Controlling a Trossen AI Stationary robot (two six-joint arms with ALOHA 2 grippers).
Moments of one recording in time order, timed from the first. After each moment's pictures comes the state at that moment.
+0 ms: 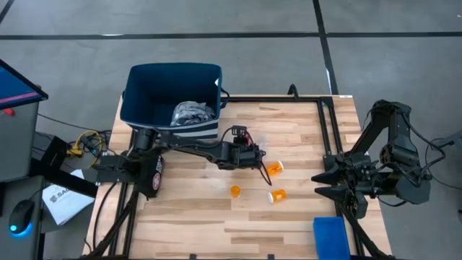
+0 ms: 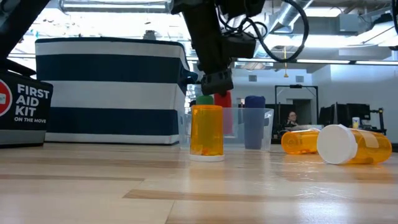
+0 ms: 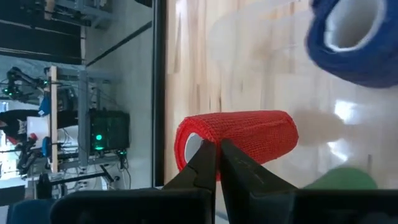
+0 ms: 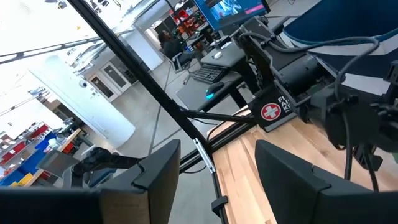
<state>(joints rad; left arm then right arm) -0.09 2.14 1.74 -0.70 -0.89 0.26 1.16 1.07 1.30 -0.49 1.16 0.90</state>
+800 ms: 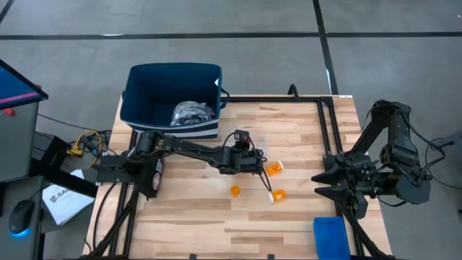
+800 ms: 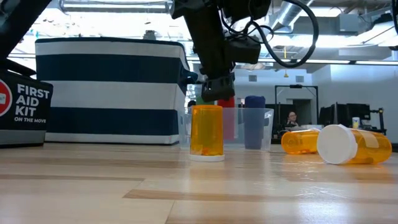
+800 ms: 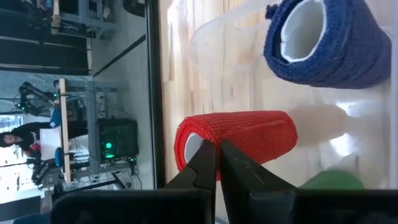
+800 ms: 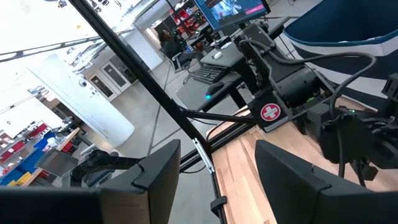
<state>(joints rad) -0.12 2.17 1.74 -0.67 -0.92 0.31 1.16 1.07 1.30 -0.49 1.16 0.89</state>
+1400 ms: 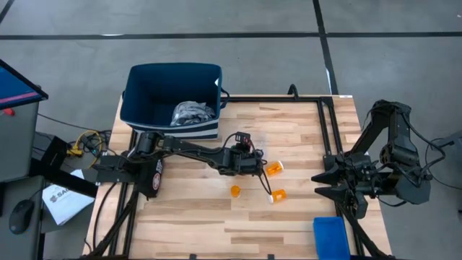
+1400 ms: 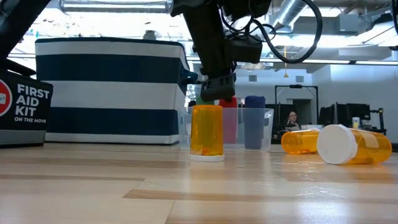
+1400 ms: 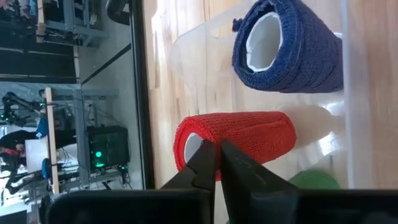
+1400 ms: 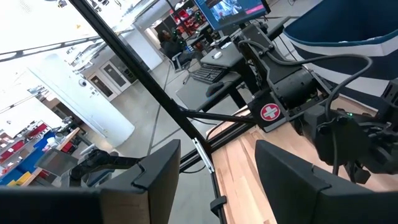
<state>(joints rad) -0.12 2.17 1.74 -0.67 -0.87 0.32 1.16 1.07 1.30 -0.49 1.16 0.89</state>
